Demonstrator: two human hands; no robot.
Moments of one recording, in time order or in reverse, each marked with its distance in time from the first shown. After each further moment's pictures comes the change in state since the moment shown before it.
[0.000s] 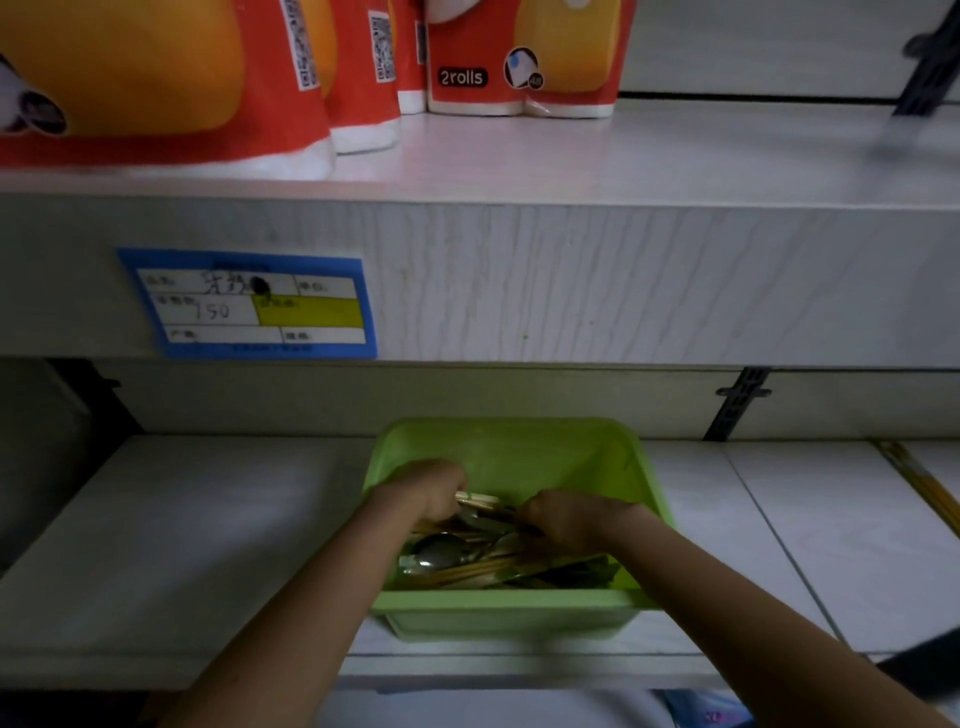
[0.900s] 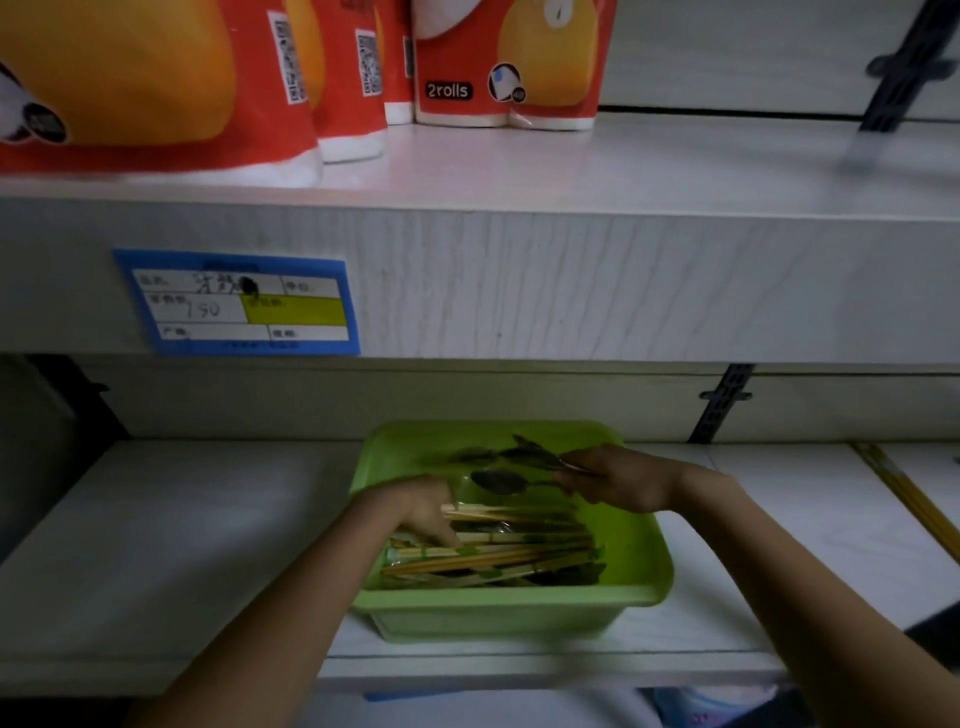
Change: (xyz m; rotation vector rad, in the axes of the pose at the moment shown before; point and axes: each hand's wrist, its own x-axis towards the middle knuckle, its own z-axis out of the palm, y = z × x) left_hand -0.003 -0.004 0.002 -0.125 -0.225 0.065; right_hand -0.057 0.038 -0.034 0.420 0.237 -0.008
